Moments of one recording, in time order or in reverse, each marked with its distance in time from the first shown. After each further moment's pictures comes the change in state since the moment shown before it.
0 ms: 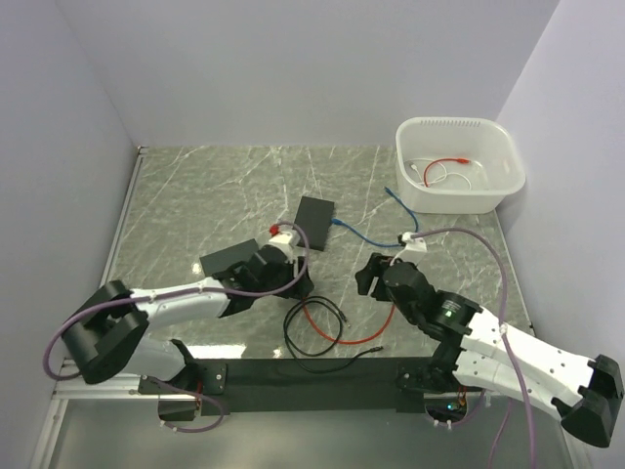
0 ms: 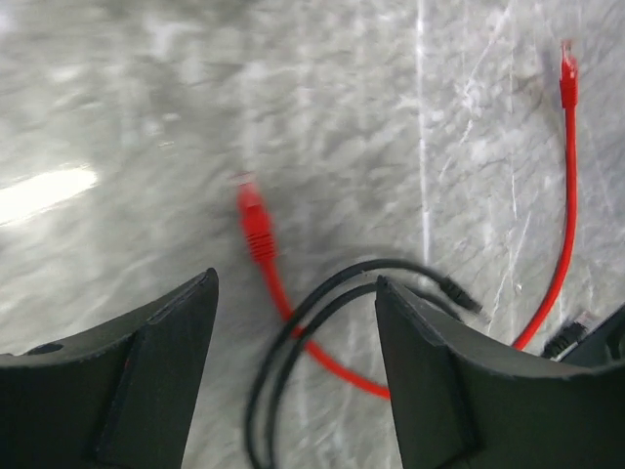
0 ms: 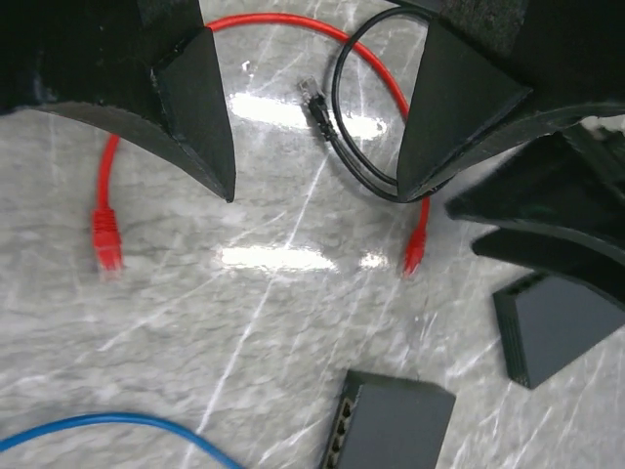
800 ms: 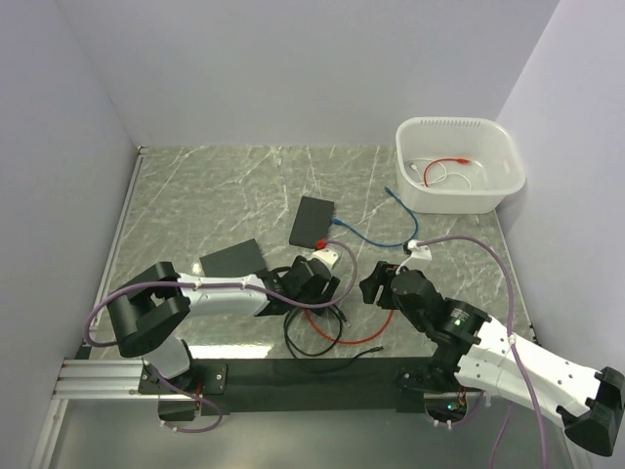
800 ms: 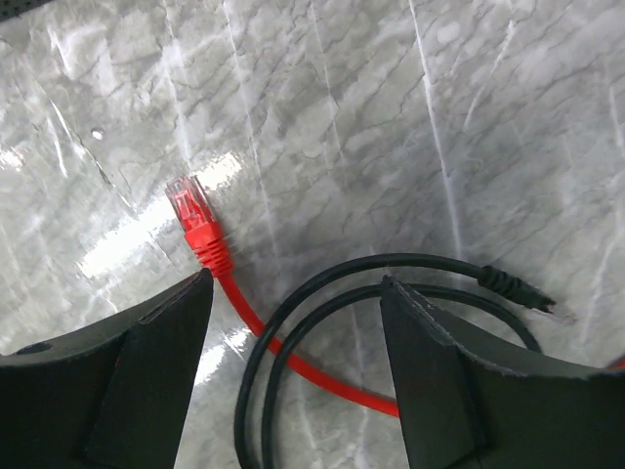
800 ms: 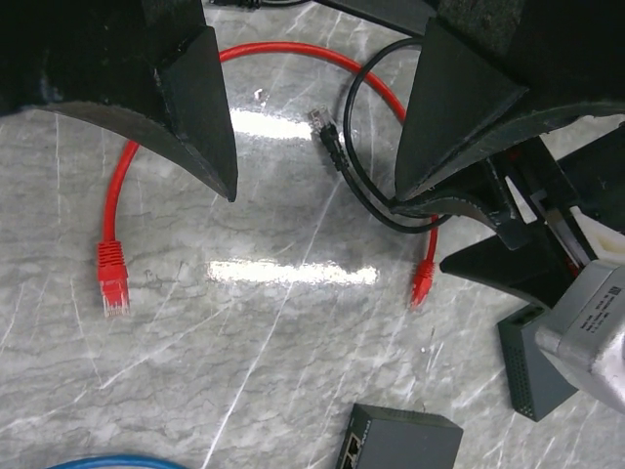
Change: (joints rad) left arm -0.236 0.265 0.256 -0.212 -0.248 0.196; right arm 0.000 -0.122 -0.061 -0.059 -0.039 0.020
